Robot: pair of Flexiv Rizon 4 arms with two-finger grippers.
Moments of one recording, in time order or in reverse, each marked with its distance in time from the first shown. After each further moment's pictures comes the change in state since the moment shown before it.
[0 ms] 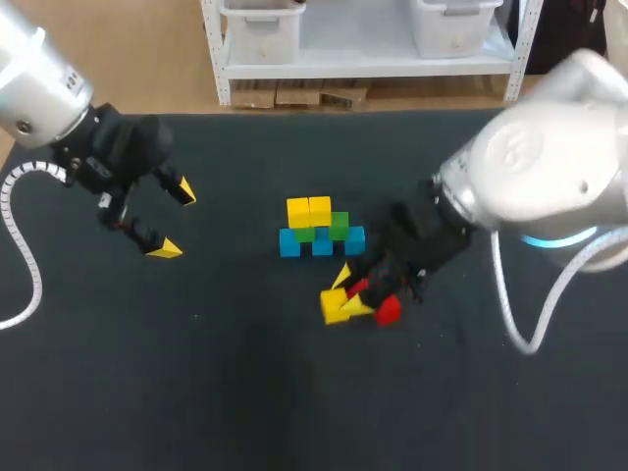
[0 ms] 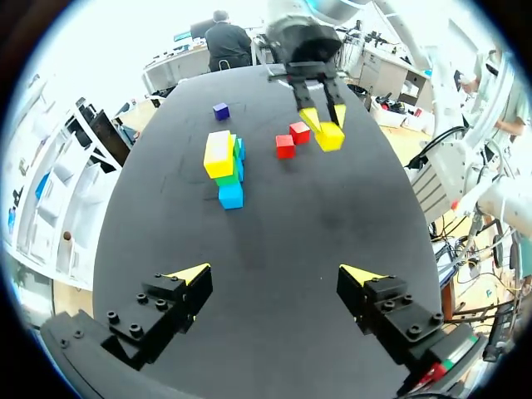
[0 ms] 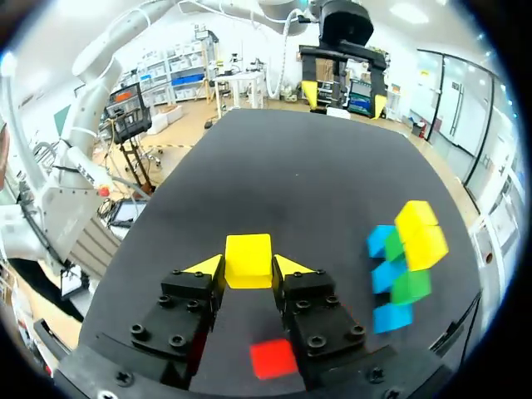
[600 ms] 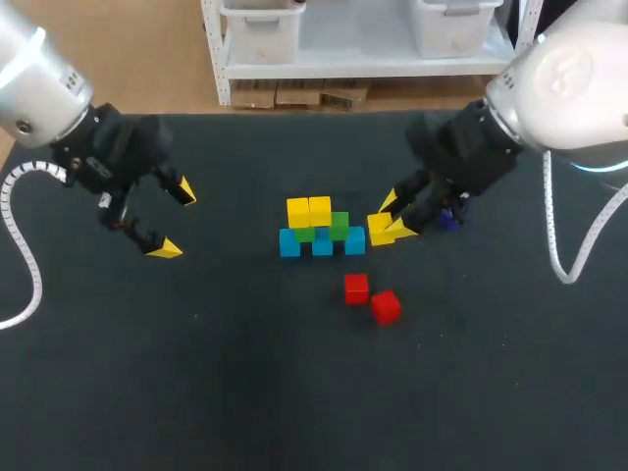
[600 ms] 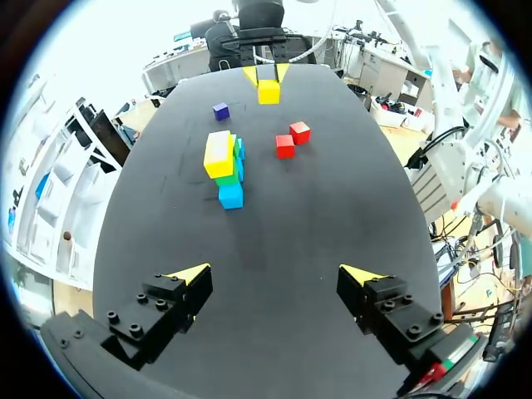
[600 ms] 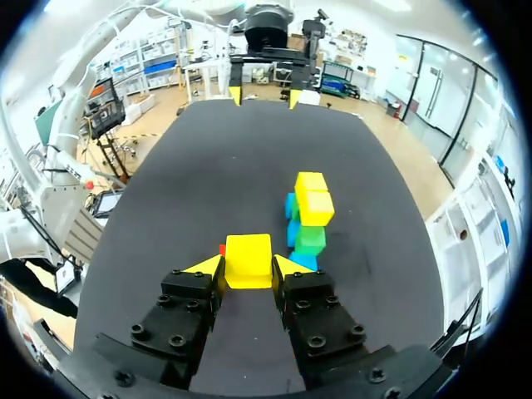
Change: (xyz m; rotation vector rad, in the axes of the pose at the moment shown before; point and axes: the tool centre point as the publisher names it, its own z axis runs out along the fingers) left arm 0.000 0.000 0.000 0.000 0.000 0.000; right arm 0.024 -0.064 -0.084 0.140 0.077 0.081
